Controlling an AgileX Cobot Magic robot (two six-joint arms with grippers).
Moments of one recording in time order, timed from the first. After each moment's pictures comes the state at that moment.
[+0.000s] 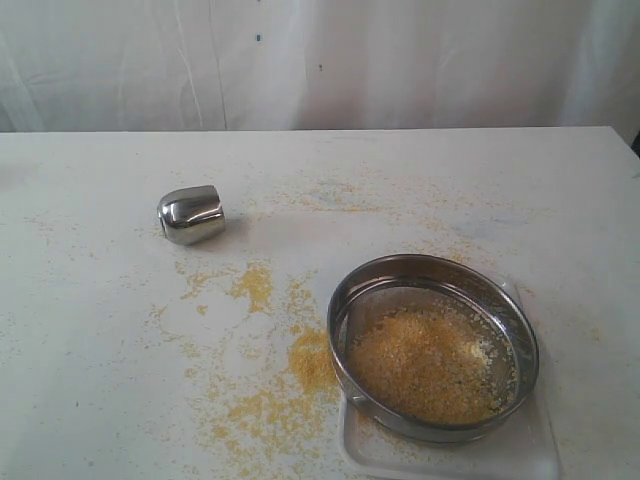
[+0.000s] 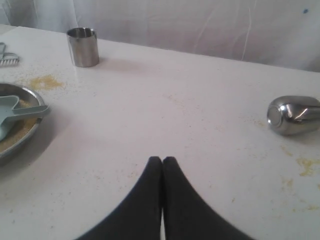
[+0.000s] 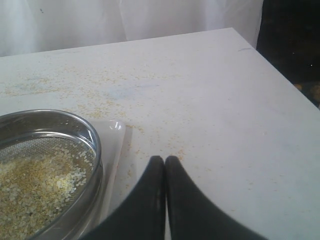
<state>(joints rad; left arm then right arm) 0.17 0.01 -0.24 0.21 0.60 -0.31 -0.03 0.00 0.00 -0.03 0.35 0.09</state>
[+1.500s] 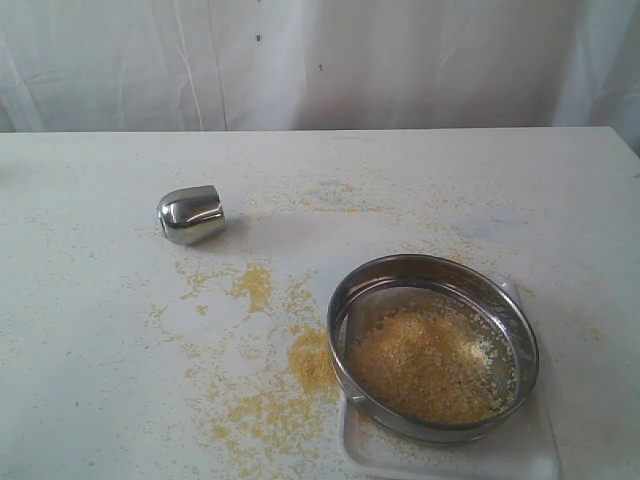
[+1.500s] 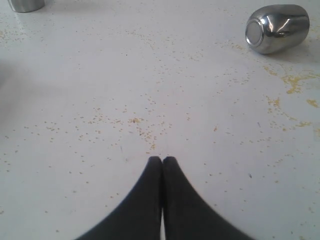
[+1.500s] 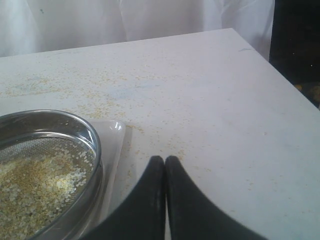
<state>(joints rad) 0.17 0.00 0.02 -0.05 0.45 0.01 -0.03 0.00 0.00 -0.03 0.35 0.09</state>
